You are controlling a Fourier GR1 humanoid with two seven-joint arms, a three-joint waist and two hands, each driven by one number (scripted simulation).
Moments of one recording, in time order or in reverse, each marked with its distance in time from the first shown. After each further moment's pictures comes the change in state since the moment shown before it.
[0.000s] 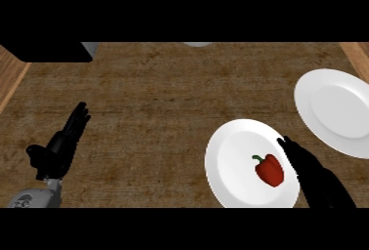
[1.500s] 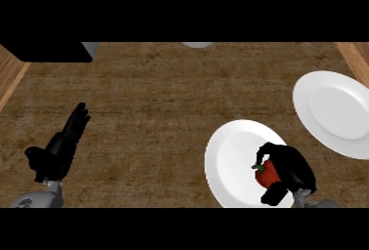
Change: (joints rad) left arm 0.027 -0.092 0.107 -0.062 -0.120 -0.076 0.048; right arm -0.163 0.258 -0.117 0.479 0.206 0.091 -0.290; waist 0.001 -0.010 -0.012
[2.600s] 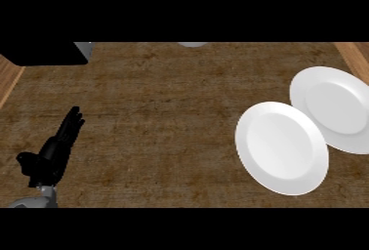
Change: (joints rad) left arm 0.032 0.001 0.032 -0.011 -0.002 -0.014 -0.009; right arm 0.418 -0.395 -0.928 0.260 -0.448 -0.253 -0.523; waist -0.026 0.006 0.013
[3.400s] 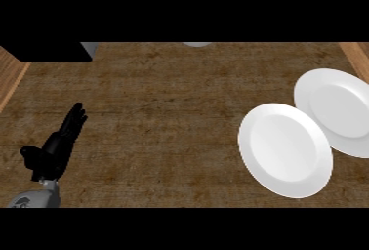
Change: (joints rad) left arm -0.043 -0.010 0.020 0.041 -0.016 -0.034 -0.005; right arm -0.091 -0.012 -0.148 -0.316 -0.038 0.056 0.135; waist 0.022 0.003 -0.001
